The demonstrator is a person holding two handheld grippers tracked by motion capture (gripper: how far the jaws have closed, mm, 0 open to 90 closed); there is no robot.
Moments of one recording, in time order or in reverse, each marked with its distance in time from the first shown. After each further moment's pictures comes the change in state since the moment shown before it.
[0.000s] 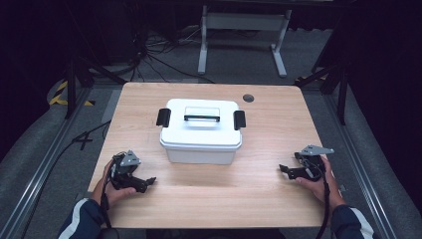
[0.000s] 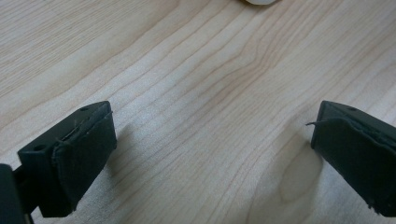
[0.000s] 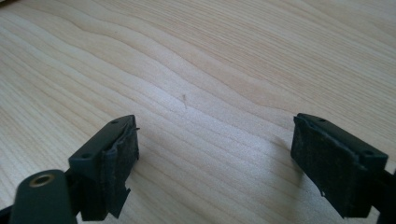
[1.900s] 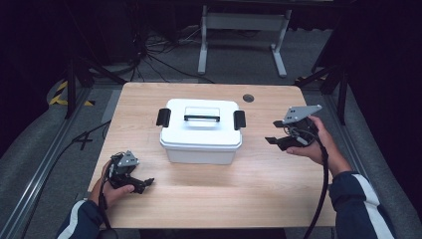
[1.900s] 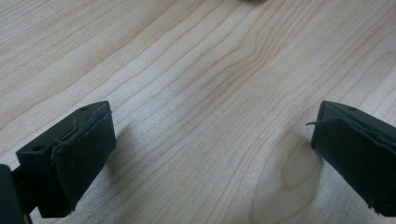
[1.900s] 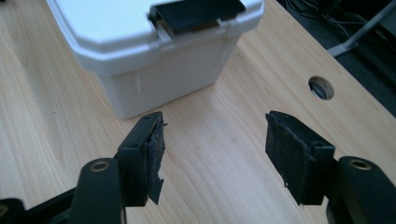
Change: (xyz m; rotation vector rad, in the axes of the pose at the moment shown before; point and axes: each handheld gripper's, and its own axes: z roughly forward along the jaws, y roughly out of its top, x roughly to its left) left arm 0.003 -0.003 -0.002 -0.006 -0.004 0.010; right arm 0.052 0.164 -0.054 0.015 0.152 -0.408
